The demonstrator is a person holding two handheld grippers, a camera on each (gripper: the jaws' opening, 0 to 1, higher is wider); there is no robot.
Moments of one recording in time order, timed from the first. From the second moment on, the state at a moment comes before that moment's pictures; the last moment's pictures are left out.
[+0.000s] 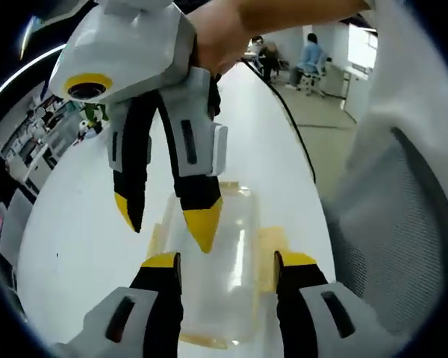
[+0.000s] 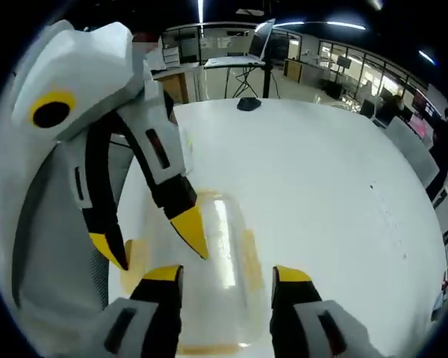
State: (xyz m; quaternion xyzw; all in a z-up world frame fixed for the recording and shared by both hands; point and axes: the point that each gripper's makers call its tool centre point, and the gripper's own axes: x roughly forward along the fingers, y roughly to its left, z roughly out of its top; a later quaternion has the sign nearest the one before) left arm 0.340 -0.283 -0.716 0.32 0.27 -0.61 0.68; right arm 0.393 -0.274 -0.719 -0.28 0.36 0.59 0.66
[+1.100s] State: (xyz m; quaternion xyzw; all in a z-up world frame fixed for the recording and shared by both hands) left arm 0.344 -0.289 -0.734 0.38 0.26 -0.57 0.68; right arm 0.386 -0.274 -0.740 -0.34 0.46 0.65 0.50
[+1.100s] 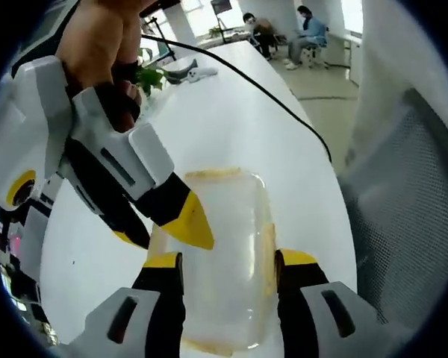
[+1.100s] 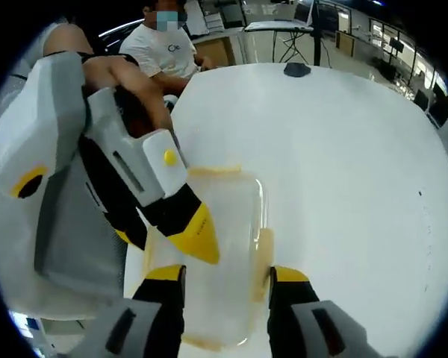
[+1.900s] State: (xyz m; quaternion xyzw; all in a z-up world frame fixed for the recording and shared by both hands) left arm 0.337 -0.286 -0.739 0.39 0.26 -0.58 0.66; right arm 0.376 -0.279 -0.751 -0.31 0.53 0.66 0.45
